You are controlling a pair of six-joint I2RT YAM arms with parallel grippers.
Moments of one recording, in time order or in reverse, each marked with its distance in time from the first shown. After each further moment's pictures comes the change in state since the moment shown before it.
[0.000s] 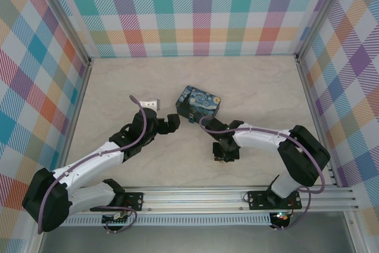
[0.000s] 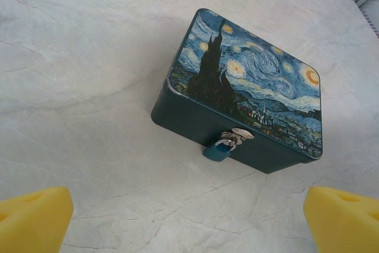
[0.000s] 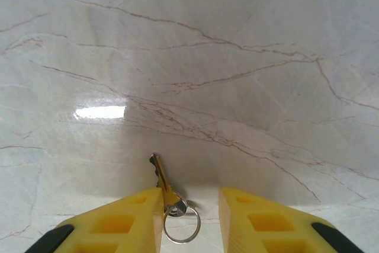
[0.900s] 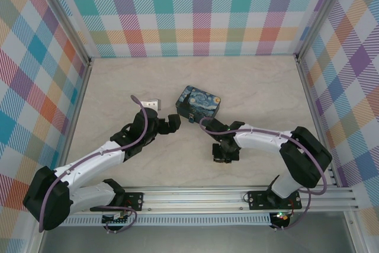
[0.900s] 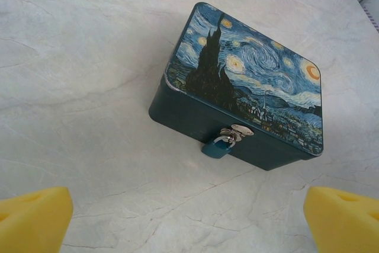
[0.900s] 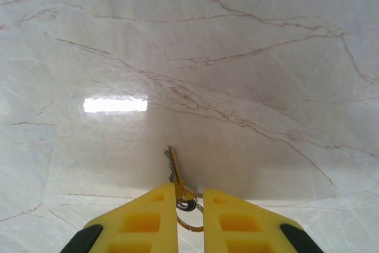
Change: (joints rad) left arm 0.000 0.013 0.000 0.003 0.014 0.000; right arm 0.006 -0.031 -0.013 0.003 -0.032 -0.004
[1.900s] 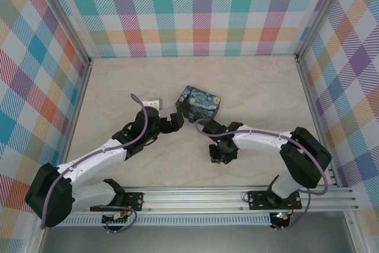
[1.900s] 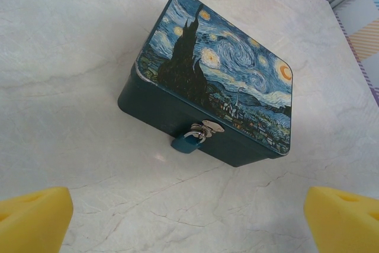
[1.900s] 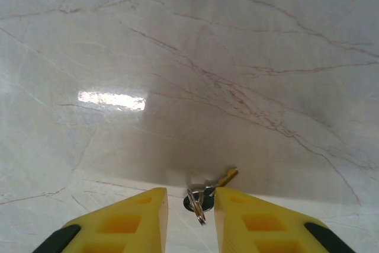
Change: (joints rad) left arm 0.000 0.032 0.013 0.031 0.080 -0.100; right arm 0.035 0.019 0.018 0.026 -0.003 -0.104
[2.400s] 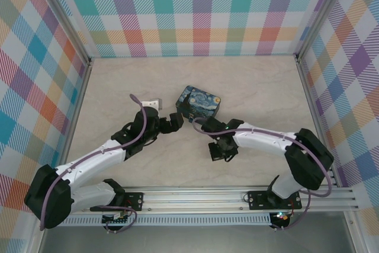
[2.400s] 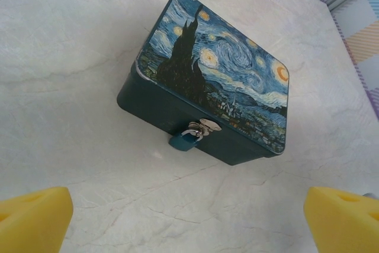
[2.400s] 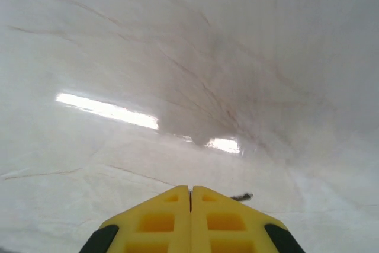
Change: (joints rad) left arm 0.005 -0.022 0.013 -0.034 0.011 -0.029; right arm 0.006 -0.076 0.097 -0.088 0.097 -0.214
